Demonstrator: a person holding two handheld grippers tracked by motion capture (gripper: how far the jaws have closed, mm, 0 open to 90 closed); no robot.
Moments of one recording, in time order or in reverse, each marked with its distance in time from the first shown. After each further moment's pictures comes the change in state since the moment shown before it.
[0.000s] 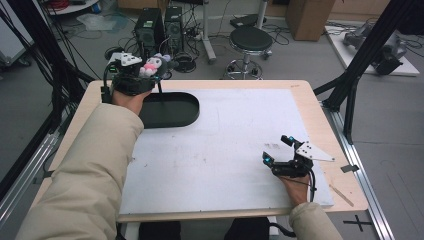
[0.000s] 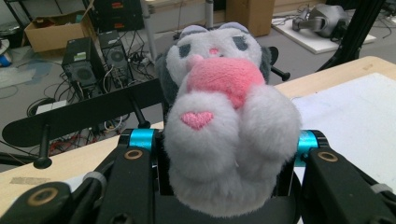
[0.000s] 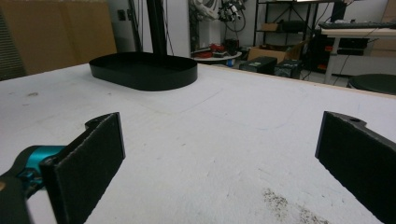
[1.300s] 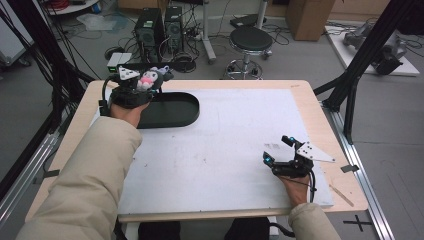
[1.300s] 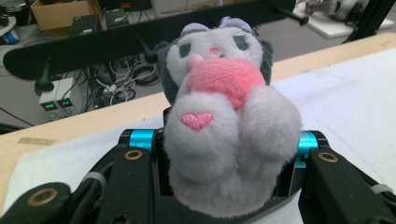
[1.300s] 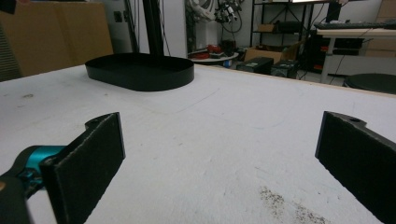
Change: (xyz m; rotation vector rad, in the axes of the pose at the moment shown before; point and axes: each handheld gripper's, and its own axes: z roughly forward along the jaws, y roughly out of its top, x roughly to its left) left arm 0.001 -0.038 -0.011 0.074 0.039 -0.012; right arm 0.000 -0.002 -0.001 -0.004 -0.015 0.010
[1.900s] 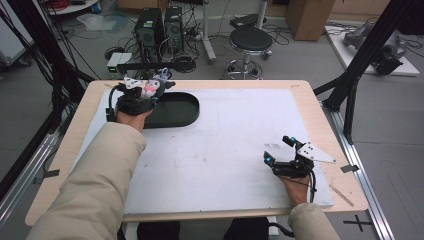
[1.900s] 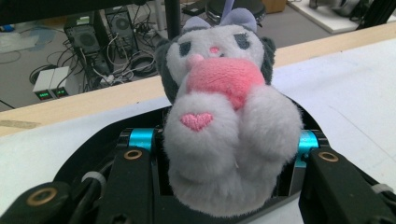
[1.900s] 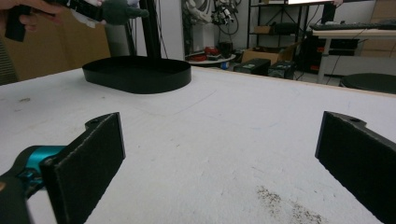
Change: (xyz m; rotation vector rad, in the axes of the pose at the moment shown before) left arm 0.000 -0.026 0.028 0.016 0.003 -0.032; right arm 0.000 -0.001 -0.001 -0.005 -0.012 0.006
